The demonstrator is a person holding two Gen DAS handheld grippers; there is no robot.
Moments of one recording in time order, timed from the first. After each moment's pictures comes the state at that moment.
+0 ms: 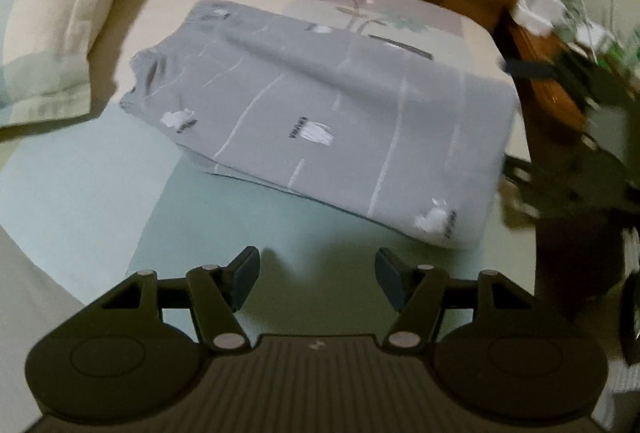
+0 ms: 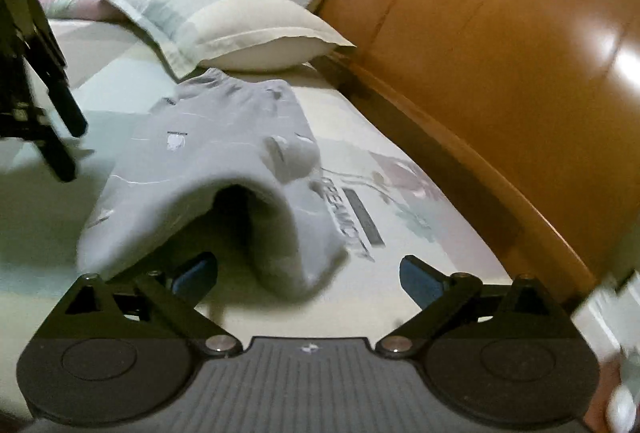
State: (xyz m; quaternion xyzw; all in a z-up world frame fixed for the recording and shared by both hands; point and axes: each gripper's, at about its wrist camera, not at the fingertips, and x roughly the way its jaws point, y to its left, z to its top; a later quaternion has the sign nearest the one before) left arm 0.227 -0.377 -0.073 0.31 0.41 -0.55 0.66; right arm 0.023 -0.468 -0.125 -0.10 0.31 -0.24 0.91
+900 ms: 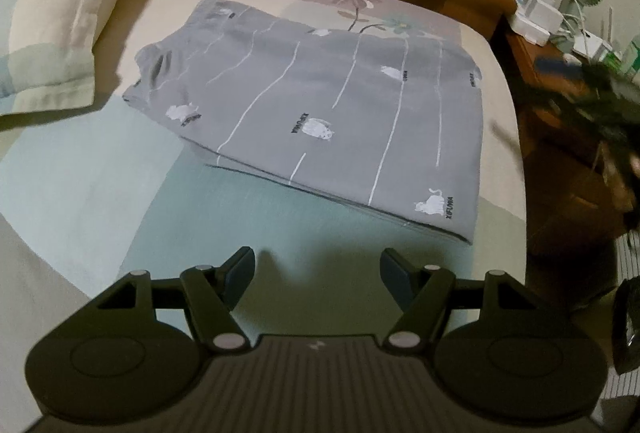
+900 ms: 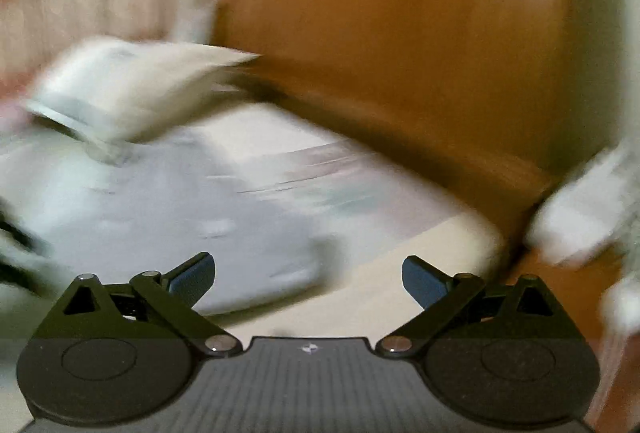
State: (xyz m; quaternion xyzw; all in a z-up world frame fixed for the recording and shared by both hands) left arm 0.231 -0.370 -0.078 0.28 0.42 -0.55 0.66; right arm -0.039 -0.511 -0.093 0.13 0.24 -0.29 0.92
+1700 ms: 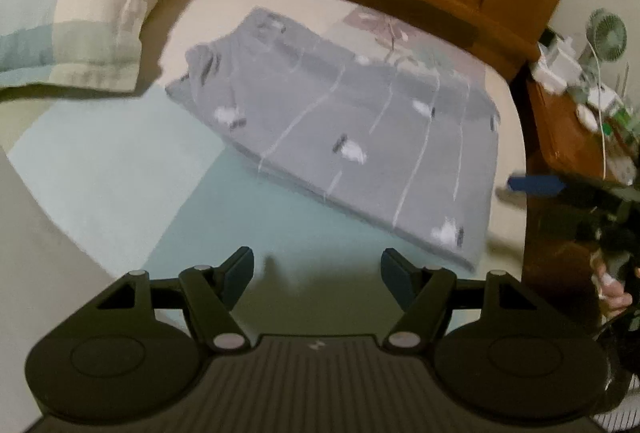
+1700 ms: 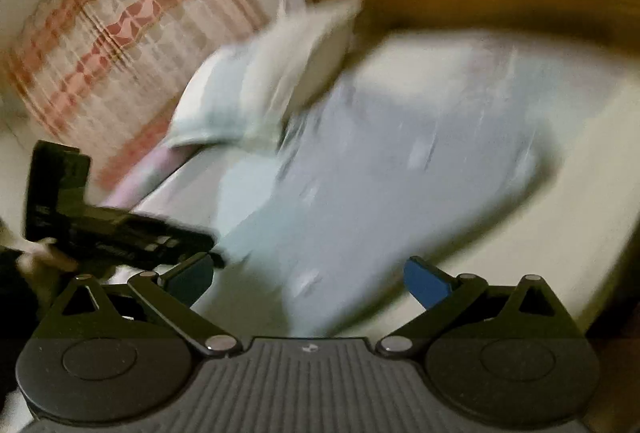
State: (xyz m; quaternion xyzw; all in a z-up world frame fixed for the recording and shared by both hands) left arm 0.258 -0.363 -0.061 0.22 0.44 -0.53 0.69; right arm -0.014 -0.504 -0.101 0.31 0.21 -0.10 0.92
